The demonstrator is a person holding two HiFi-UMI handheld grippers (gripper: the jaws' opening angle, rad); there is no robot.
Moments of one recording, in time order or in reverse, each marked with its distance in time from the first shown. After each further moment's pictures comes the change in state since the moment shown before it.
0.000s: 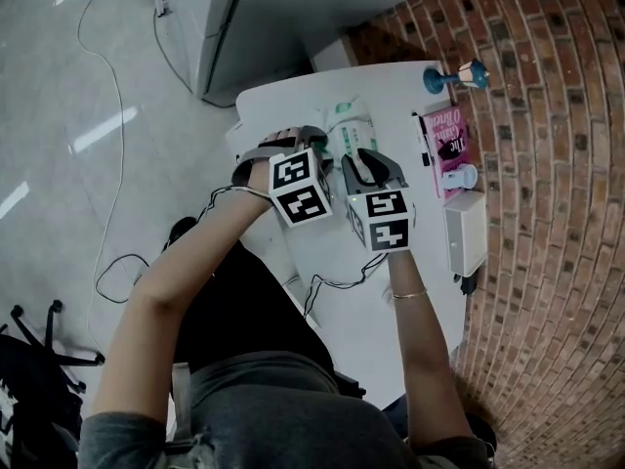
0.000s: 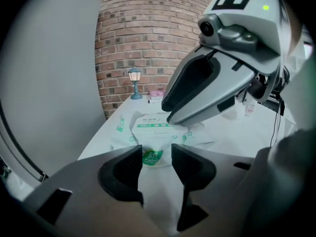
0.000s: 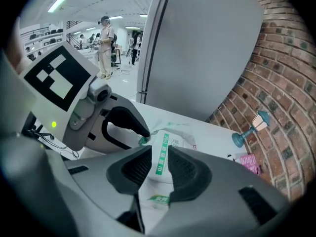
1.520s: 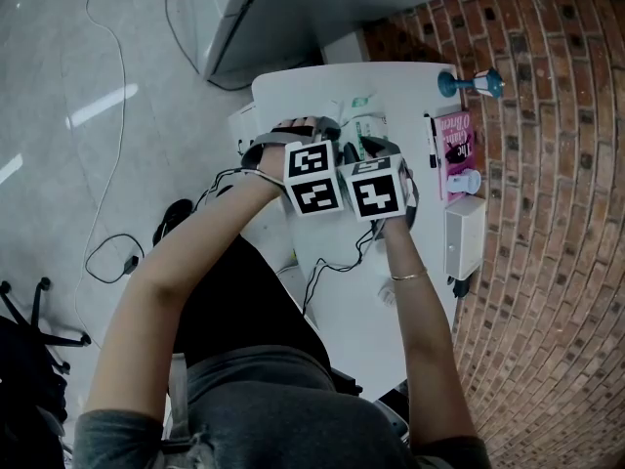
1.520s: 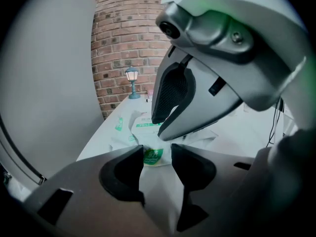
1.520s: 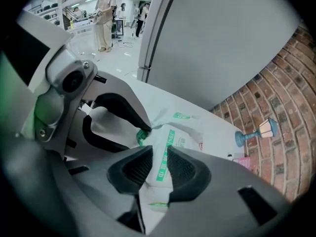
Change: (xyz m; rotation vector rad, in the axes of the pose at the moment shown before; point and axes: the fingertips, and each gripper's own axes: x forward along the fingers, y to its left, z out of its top) left arm 0.005 -0.001 -0.003 0.044 0.000 -0.011; right arm 0.033 0.010 -0.009 -0.098 0.301 -0.011
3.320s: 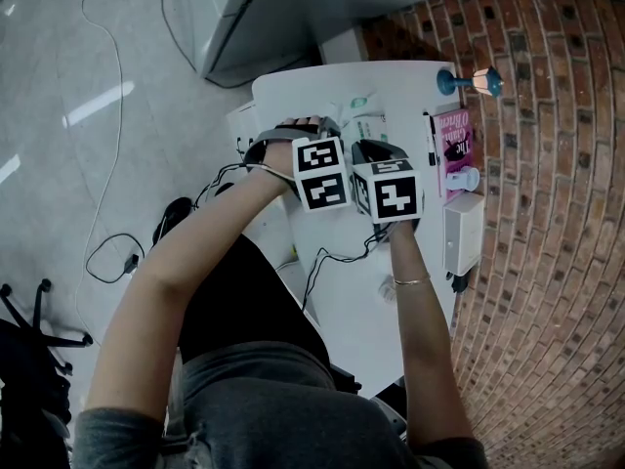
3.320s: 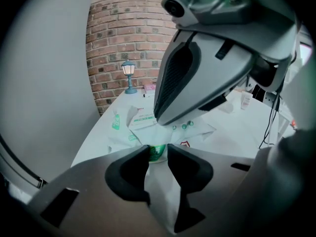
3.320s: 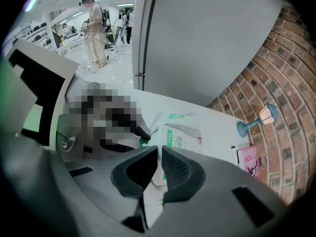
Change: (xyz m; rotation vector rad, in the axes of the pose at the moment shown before) left arm 0.004 0.000 -0.003 0.009 0.065 -0.051; right arm -0.013 -0.006 0.002 0.126 -0.028 0.054
